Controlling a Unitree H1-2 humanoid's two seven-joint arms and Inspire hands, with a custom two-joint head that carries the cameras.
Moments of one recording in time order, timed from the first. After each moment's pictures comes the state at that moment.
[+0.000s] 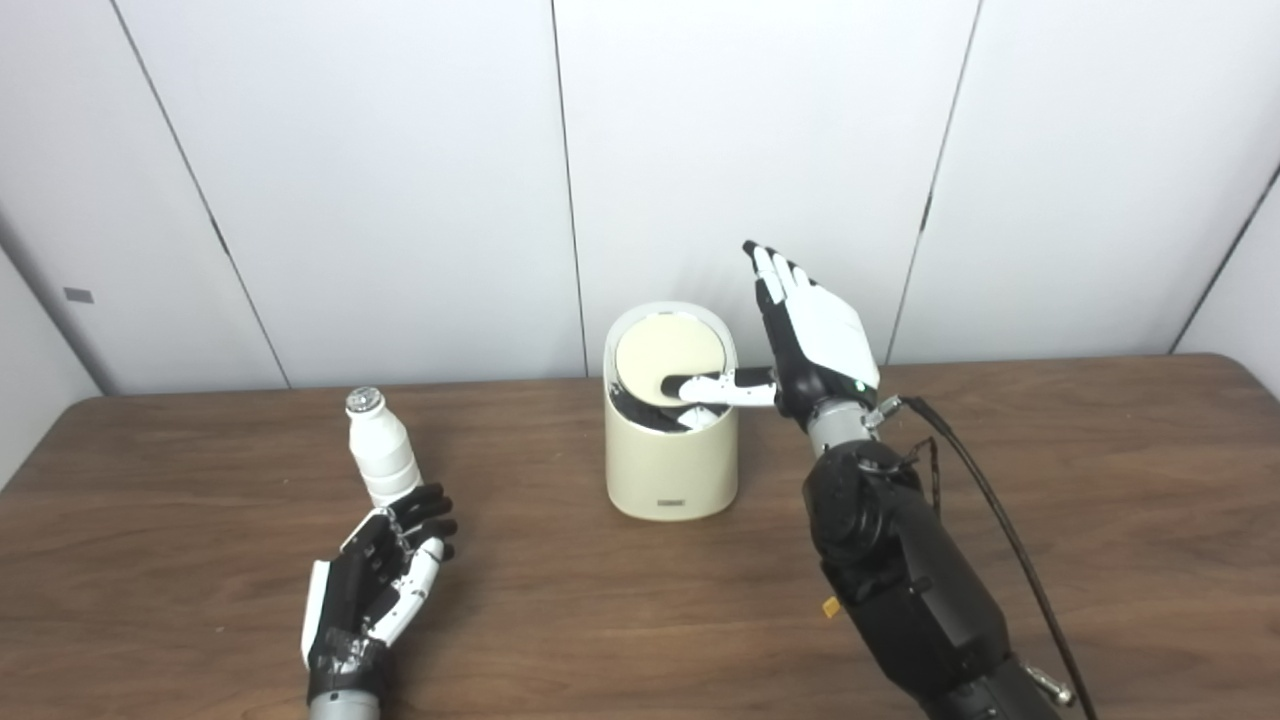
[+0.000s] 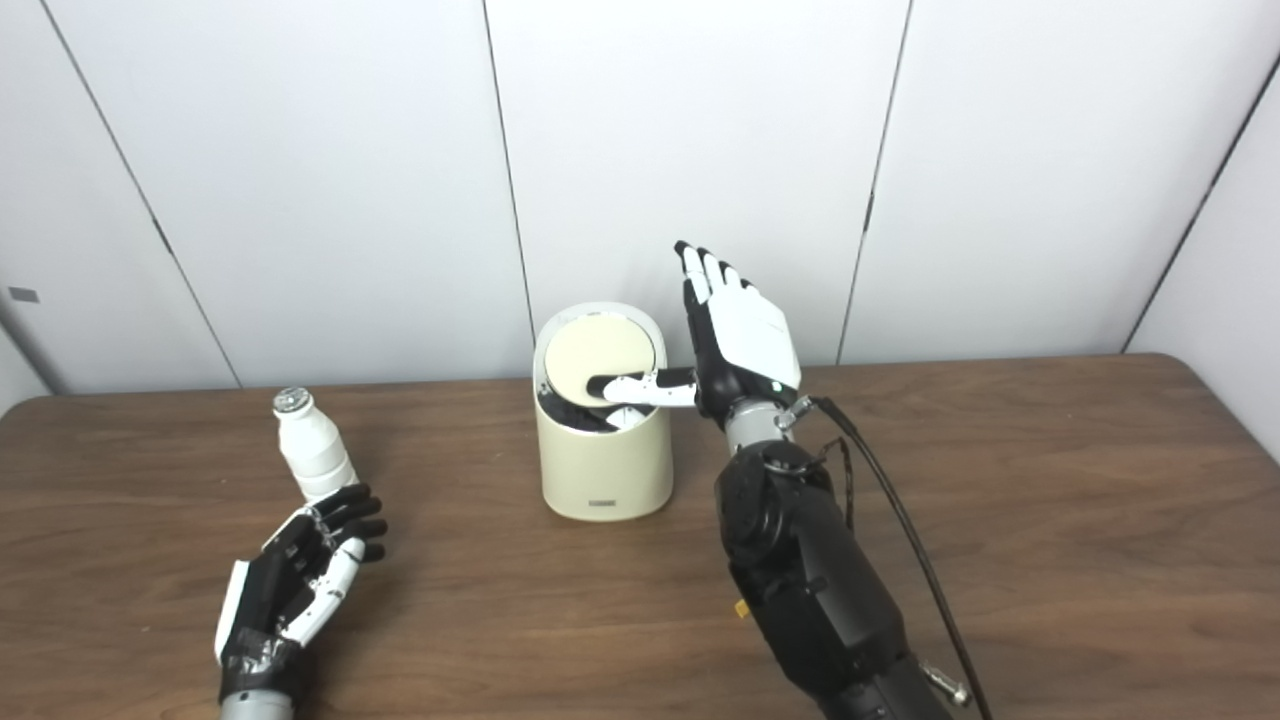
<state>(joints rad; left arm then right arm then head) -0.05 0.01 0.11 0.02 -0.04 -0.08 0.05 -0.62 -0.11 0.29 0.14 -0.82 0.44 -0.07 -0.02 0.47</state>
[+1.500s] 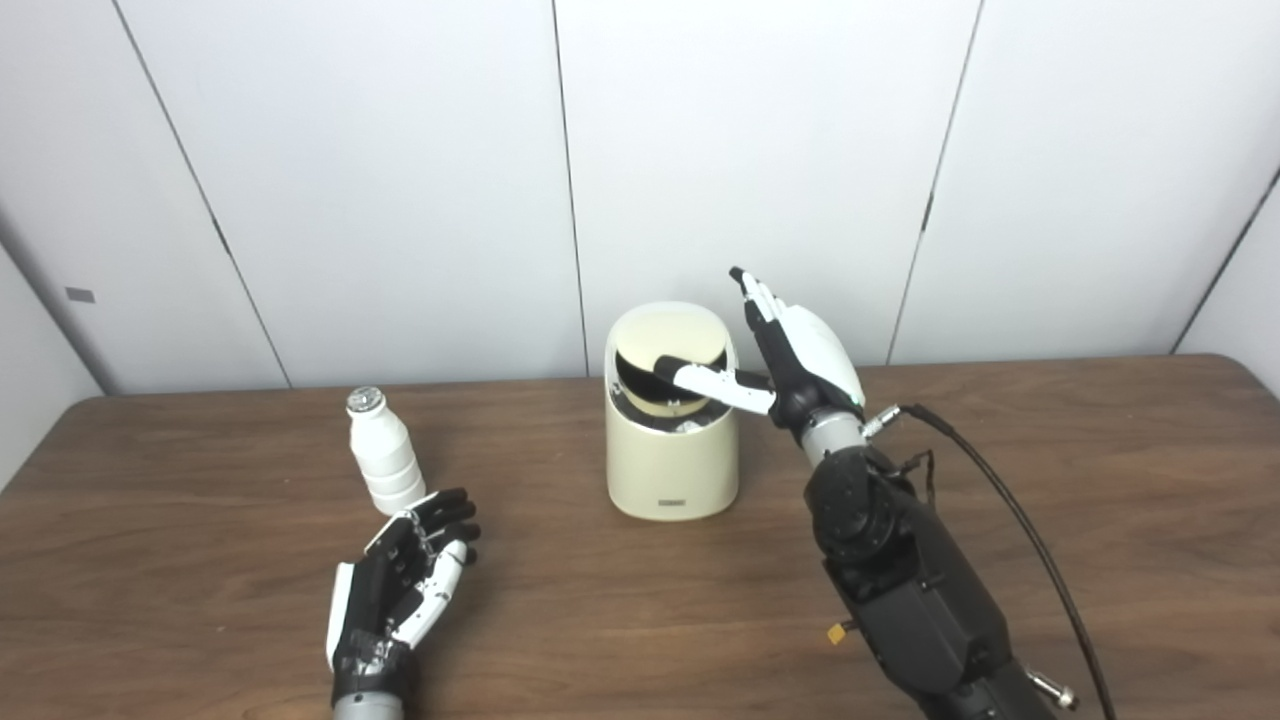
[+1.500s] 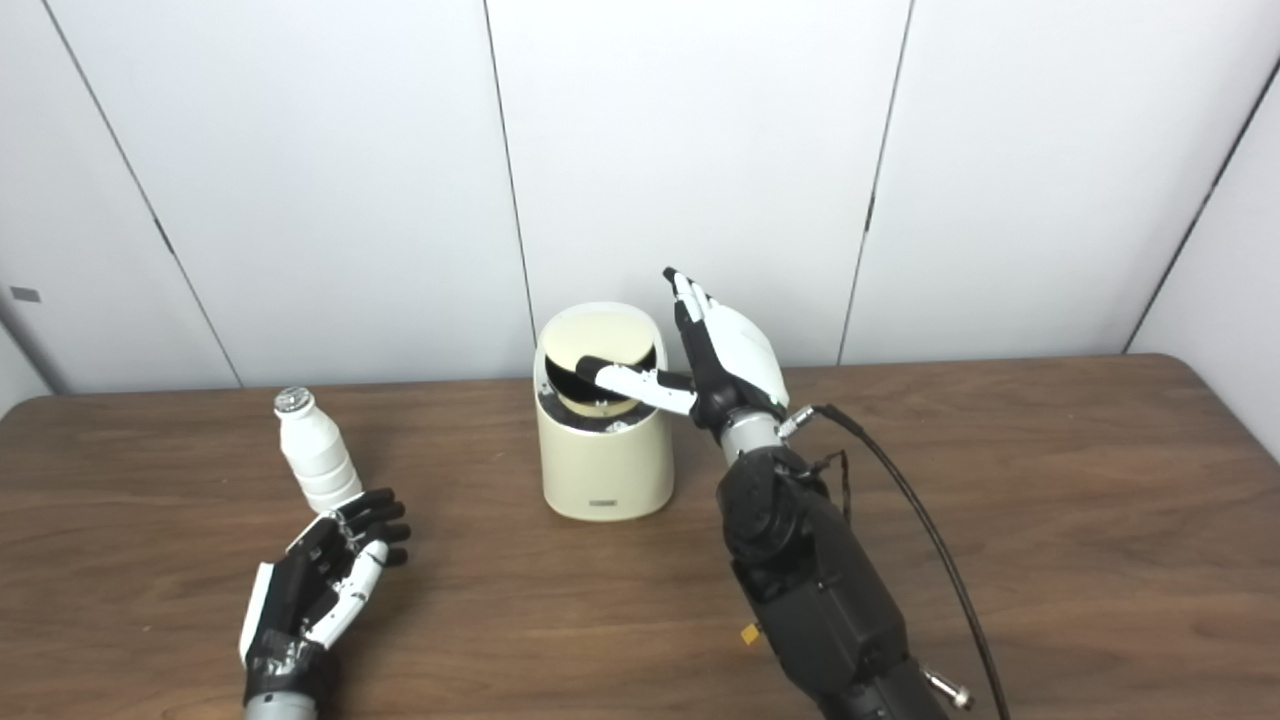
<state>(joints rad) -0.04 -0.01 0.09 0.01 -0.03 -0.05 0.05 -0.61 -0.10 0.25 0.14 -0.62 0.42 -0.02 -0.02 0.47</state>
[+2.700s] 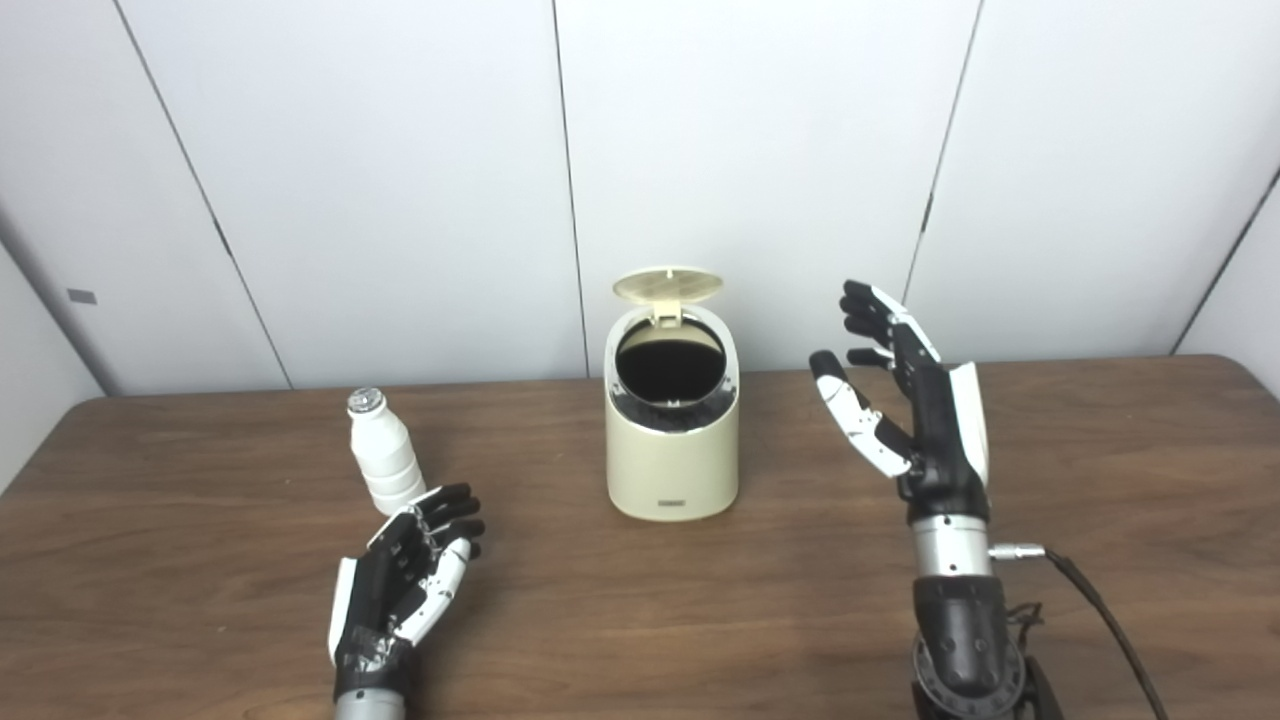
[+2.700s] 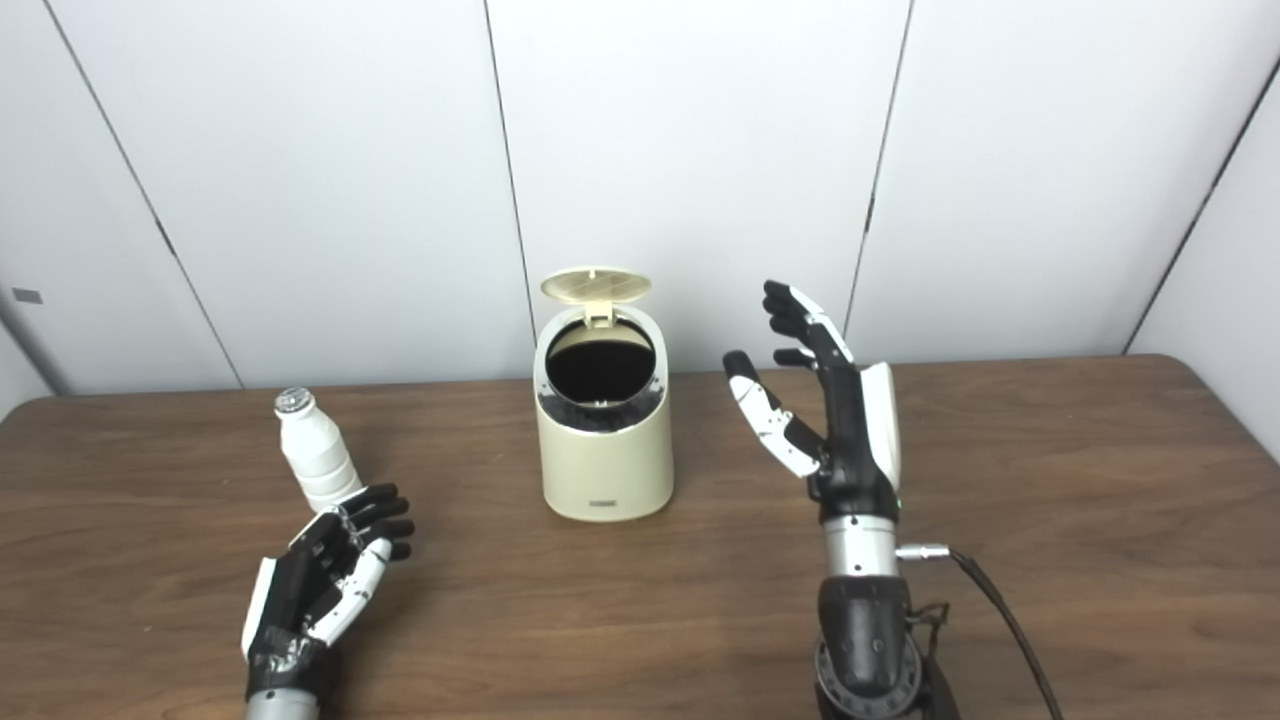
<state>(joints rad) -0.04 0.01 0.09 0.01 -0.03 -0.09 0.04 -0.24 -0.04 0.01 -0.02 -0.31 -0.23 -0.31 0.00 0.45</state>
